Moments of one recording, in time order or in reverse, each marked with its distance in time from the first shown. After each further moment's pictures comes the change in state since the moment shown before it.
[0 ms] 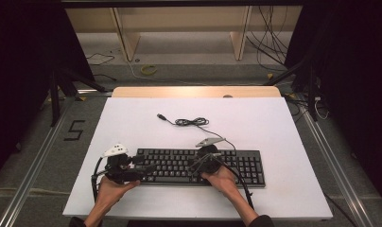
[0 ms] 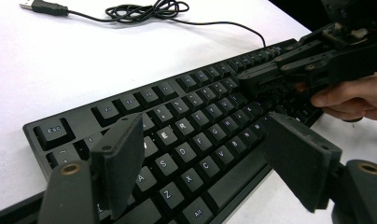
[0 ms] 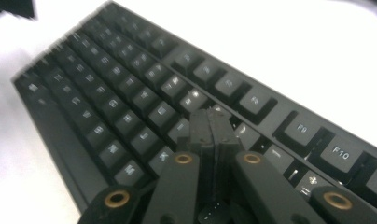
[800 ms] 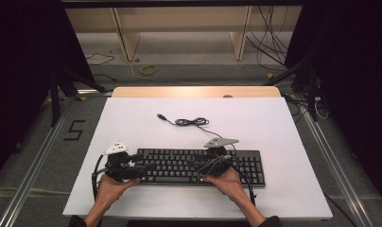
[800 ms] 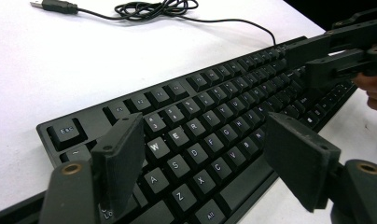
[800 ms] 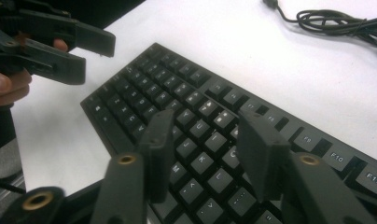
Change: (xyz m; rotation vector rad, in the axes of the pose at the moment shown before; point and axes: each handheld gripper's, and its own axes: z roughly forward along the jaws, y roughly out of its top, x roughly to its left) left arm 0.005 0.003 0.003 0.020 0.023 -0.003; right arm 0.006 -0.001 -0.037 -0.123 0.101 0.009
